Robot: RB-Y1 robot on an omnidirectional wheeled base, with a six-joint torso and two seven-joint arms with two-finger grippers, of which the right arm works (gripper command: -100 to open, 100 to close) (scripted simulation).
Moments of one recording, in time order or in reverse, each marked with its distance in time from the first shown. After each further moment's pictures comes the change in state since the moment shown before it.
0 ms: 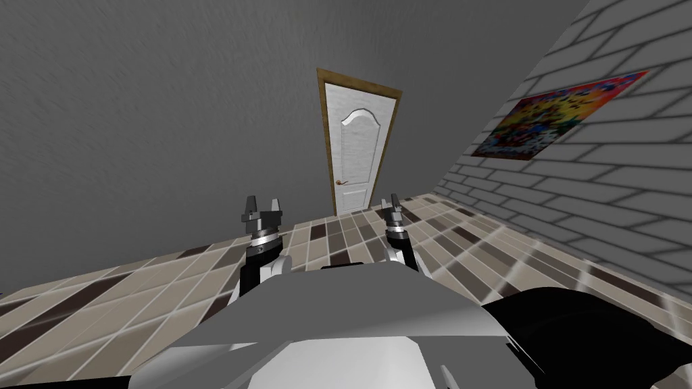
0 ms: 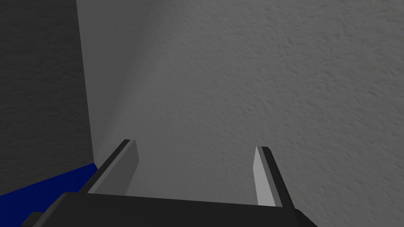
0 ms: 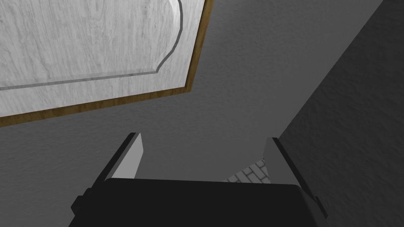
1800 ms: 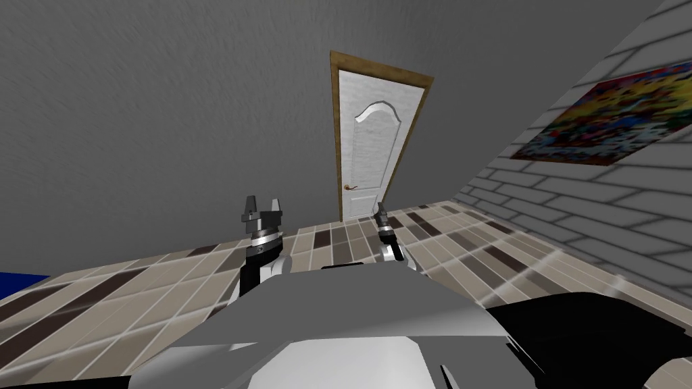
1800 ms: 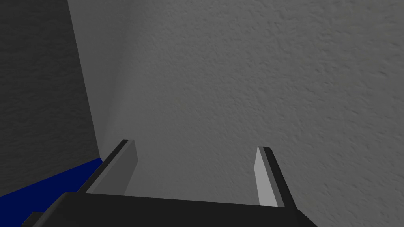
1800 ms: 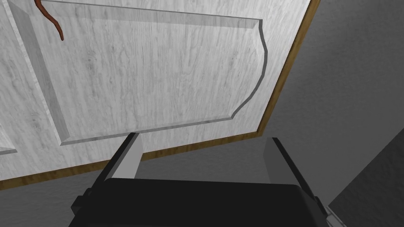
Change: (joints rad) arm -0.189 -0.073 0.002 0.442 -0.034 -0.036 -0.013
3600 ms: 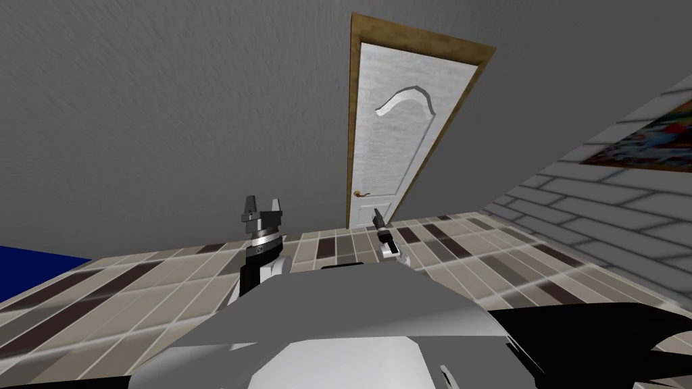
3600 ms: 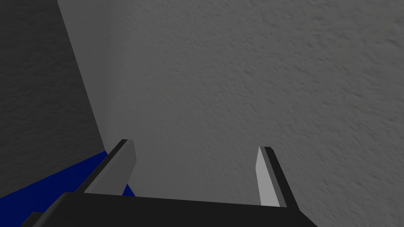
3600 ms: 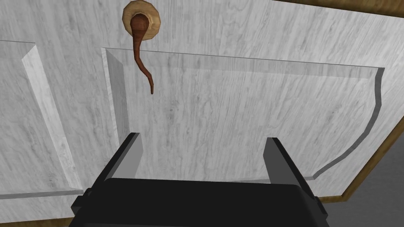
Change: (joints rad) arm -0.207 -0.077 -0.004 0.481 -0.042 -0.034 -0.019
